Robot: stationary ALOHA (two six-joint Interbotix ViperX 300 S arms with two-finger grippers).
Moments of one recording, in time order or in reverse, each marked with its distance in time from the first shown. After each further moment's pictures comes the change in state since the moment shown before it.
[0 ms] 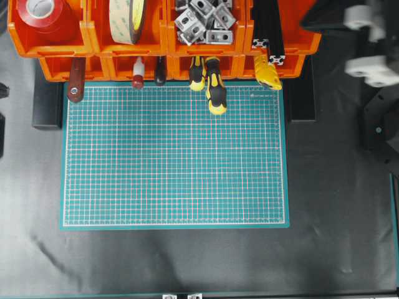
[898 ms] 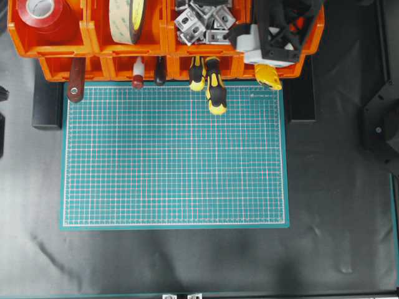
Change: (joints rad) left arm -0.003 -0.005 0.002 0.000 0.054 -0.032; right arm -0.038 0.268 -0.156 -0.115 -0.003 -0.193
